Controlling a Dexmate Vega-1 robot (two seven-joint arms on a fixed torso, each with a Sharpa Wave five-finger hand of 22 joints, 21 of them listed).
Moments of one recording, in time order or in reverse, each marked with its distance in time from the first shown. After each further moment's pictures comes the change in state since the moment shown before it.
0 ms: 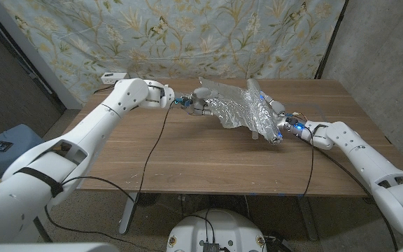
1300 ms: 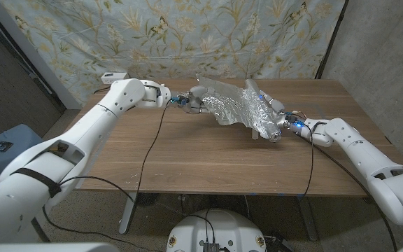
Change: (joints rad) left arm 0.004 0.020 -0.018 0.014 0.009 -0.026 -0.036; left_hand 0.027 0.002 0.009 0.016 -0.024 0.003 -0.003 0.015 0.043 0.021 0.000 0.041 0.069 0.018 -0.026 -0.008 -0.026 -0.018 -0.028 0.019 0.000; right arm 0.058 0.019 -0.012 0.076 -0.042 -0.008 0.015; right_hand 0.000 0.000 -0.012 0.002 0.000 -0.016 0.002 0.000 0.000 -0.011 0.000 -0.016 0.001 -0.004 0.004 0.000 0.004 -0.005 0.005 -0.009 0.004
